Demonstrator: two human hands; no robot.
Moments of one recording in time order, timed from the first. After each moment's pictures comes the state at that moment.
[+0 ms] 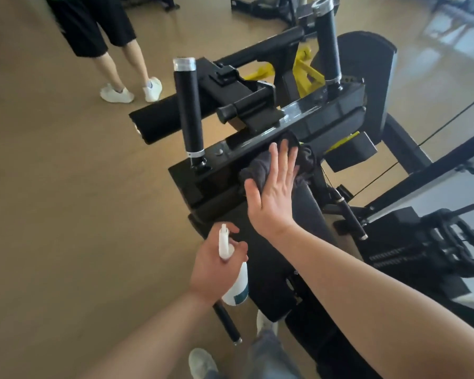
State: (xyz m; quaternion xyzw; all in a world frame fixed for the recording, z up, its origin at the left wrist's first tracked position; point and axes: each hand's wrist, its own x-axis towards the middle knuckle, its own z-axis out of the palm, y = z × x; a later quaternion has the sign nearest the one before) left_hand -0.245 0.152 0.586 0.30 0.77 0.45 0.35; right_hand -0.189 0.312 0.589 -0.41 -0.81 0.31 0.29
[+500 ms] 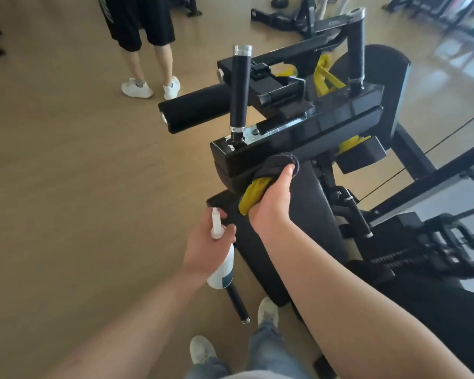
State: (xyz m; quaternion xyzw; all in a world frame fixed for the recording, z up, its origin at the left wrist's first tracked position) left_hand -0.274 0.082 0.599 0.24 0.80 0.44 0.32; right_hand -0.232 0.226 0.630 -0.54 -0.14 0.75 0.34
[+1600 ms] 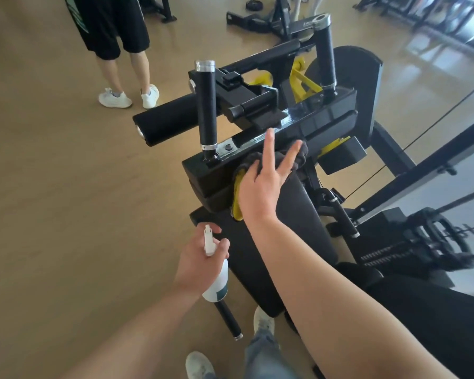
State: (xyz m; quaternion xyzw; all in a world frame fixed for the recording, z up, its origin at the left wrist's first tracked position) left_hand -0.273 0.112 0.583 0.29 0.80 0.42 0.32; right_hand -0.231 0.264 0.636 -0.50 -0.63 0.44 0.40
